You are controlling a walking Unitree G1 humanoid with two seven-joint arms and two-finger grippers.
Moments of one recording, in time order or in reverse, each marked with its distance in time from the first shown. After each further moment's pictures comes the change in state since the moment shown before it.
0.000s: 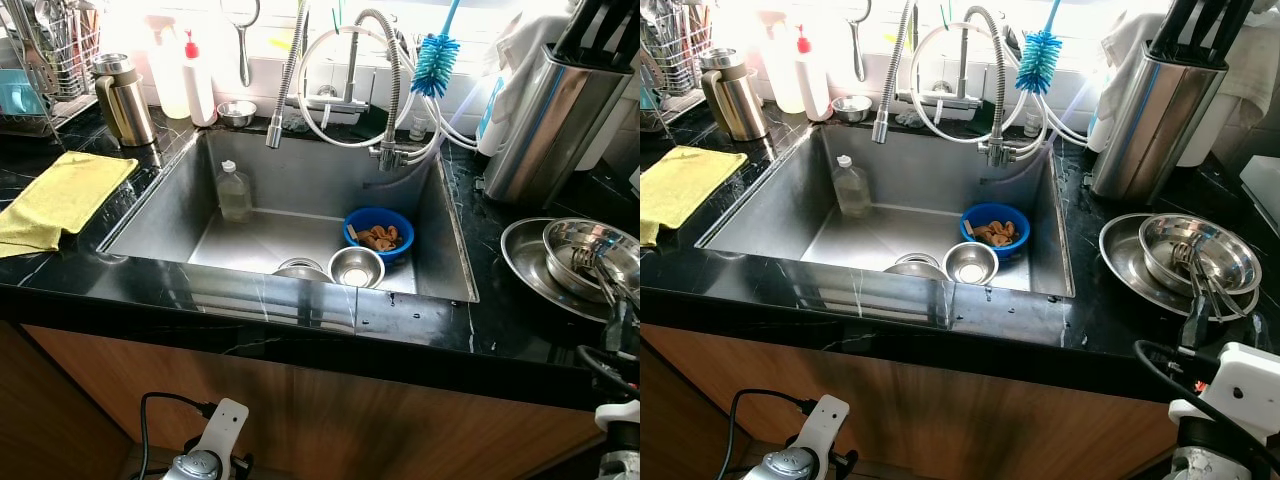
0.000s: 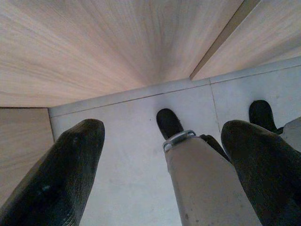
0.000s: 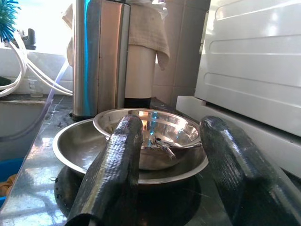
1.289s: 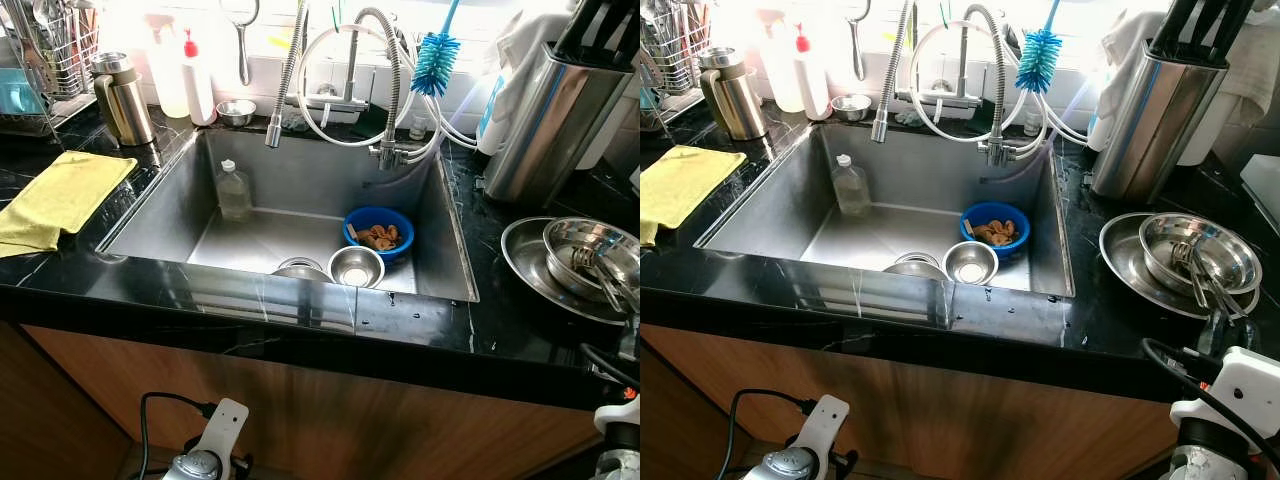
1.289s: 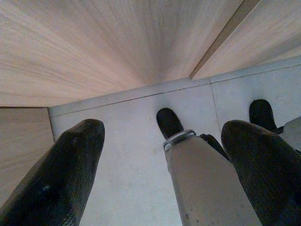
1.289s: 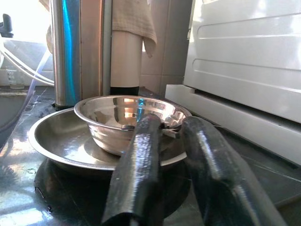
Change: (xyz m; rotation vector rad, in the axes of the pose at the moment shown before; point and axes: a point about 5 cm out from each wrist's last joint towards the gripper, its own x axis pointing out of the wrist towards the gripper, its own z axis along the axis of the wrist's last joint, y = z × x) left arm 0.000 0.000 0.000 0.001 0.000 0.001; right arm 0.004 -0.003 -0.012 0.003 0.037 -0.052
